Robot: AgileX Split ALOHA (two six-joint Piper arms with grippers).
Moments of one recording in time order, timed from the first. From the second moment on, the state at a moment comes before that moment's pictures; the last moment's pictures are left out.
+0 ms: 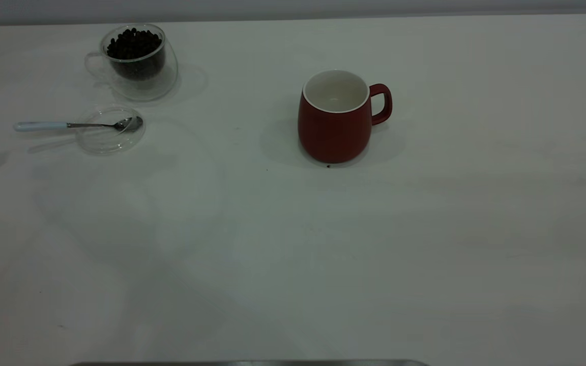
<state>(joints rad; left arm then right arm) 0.53 2.03 -1.43 -0.77 1.09 0.71 -0.06 -0.02 -0.47 0.04 1.13 -0.13</state>
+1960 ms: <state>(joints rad) 0.53 2.59 -1.44 -1.24 0.94 1.20 -0.06 -0.02 -0.47 0.04 1.13 -0.13</state>
